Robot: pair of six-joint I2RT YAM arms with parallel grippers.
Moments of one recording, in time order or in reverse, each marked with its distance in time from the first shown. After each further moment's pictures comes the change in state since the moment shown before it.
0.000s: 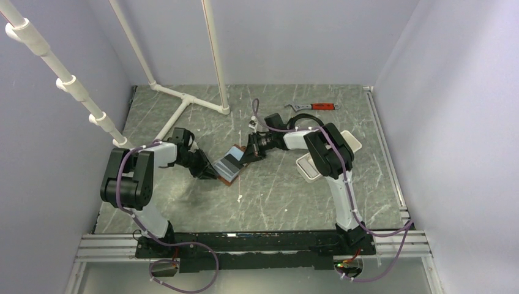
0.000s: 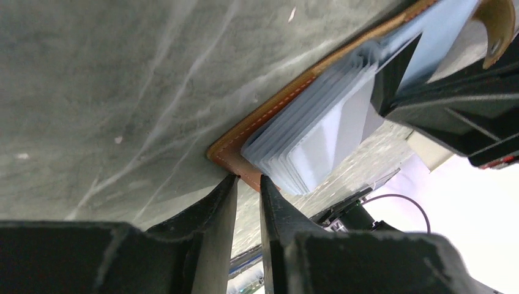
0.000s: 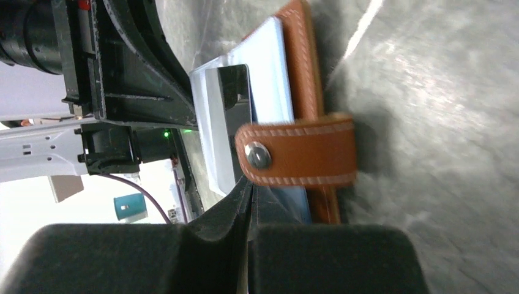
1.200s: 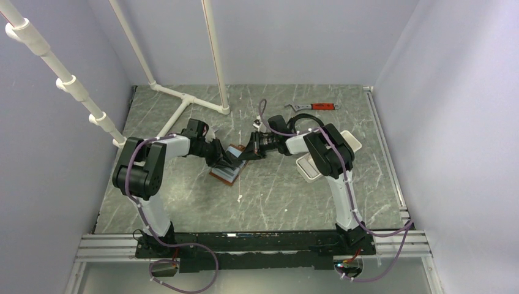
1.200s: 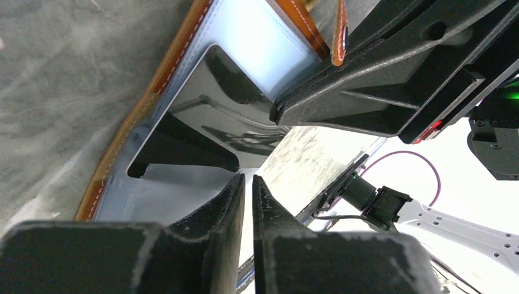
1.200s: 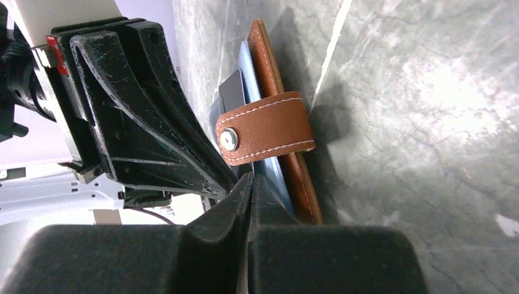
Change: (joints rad) left arm -0.117 0.140 0.143 0.169 0.153 0.055; right arm -0.004 0.001 -0.091 0.280 0.049 0.269
